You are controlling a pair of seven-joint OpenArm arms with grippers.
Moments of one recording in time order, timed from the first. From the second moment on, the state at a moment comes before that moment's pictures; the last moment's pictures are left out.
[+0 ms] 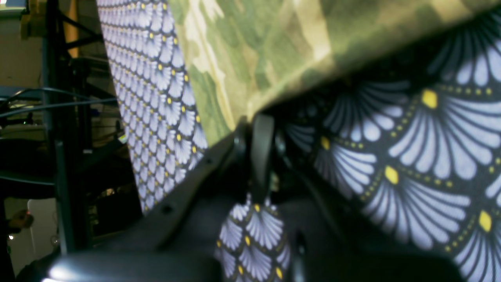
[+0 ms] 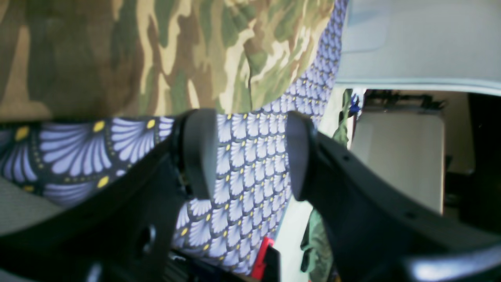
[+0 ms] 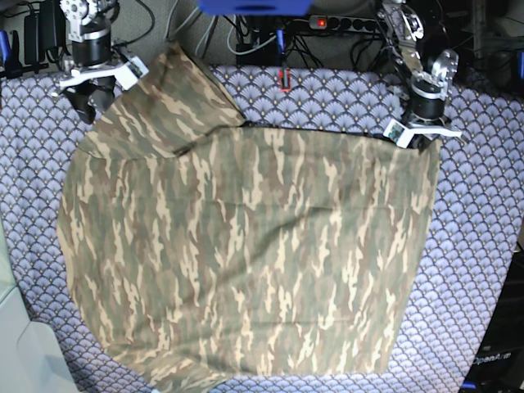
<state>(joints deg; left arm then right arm) 15.2 5.5 -30.5 85.9 66.8 -24.2 -10.0 -41.2 7.8 10.1 102.2 -62.0 0.2 -2.8</state>
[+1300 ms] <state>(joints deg) 15.2 7.7 -33.1 86.2 65.9 -24.2 -11.3 -36.7 7.6 8.8 98.5 -80.0 12.6 9.9</state>
